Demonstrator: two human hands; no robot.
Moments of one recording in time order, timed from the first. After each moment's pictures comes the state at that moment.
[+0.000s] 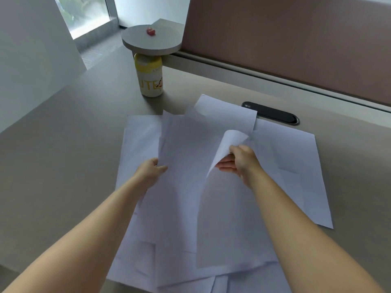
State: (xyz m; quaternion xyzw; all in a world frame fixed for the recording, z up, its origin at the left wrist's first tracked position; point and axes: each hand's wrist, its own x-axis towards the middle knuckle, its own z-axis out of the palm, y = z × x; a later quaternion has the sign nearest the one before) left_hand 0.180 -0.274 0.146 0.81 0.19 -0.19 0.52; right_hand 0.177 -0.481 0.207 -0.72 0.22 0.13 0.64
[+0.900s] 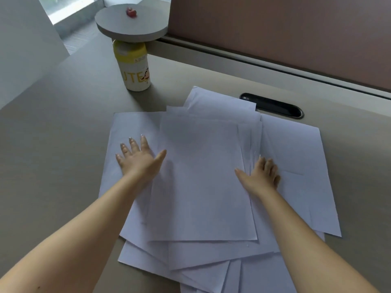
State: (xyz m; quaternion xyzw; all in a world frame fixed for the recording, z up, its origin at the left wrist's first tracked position) left_hand 0.228 -0.290 0.136 0.96 0.17 -0.18 0.16; right_hand 0.185 -0.537 0.142 -0.92 0.27 0.20 0.22
